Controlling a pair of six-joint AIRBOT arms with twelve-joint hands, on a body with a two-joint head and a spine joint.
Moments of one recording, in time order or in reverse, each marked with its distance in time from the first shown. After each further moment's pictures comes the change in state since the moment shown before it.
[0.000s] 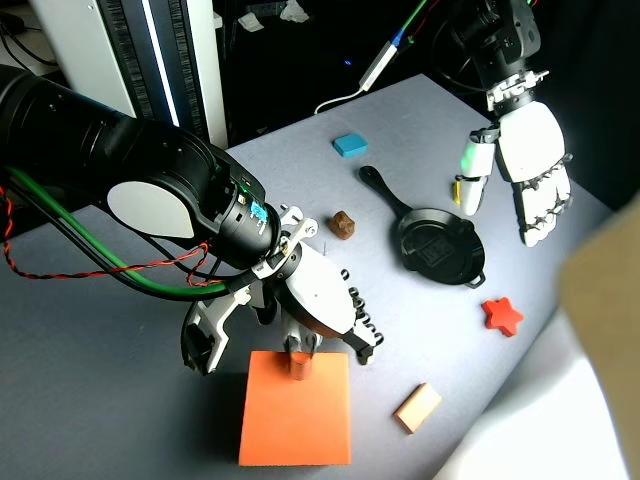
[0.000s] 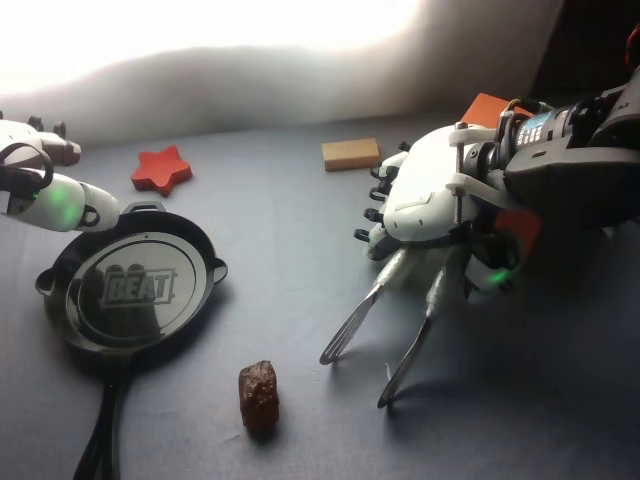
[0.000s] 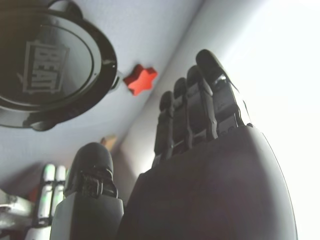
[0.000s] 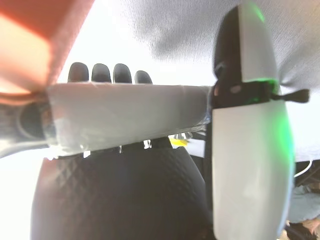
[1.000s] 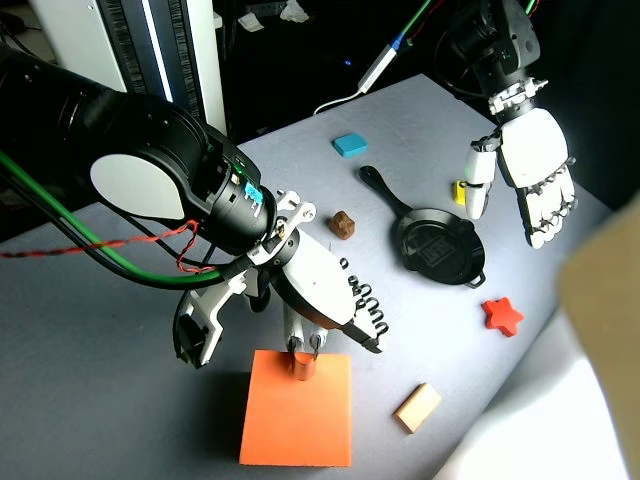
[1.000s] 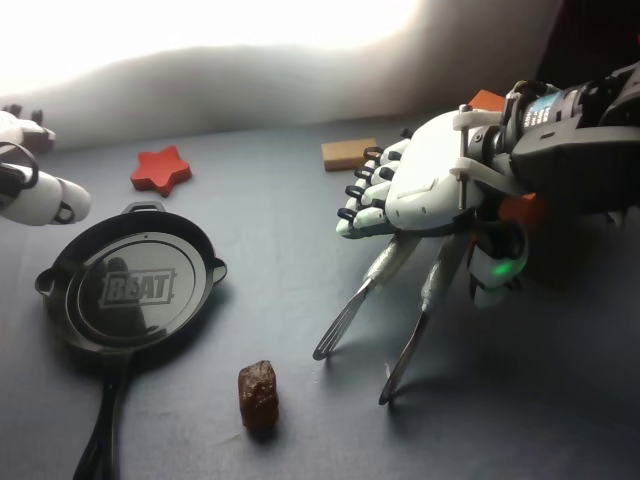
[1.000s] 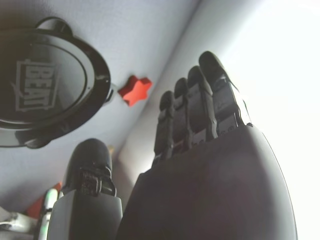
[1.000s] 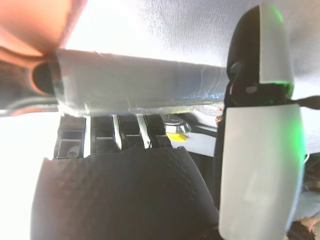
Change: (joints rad) left arm 0.025 -0.008 0.031 0.166 -0.020 -0.041; right arm 0.040 0.022 -0.024 0.000 -0.037 0.000
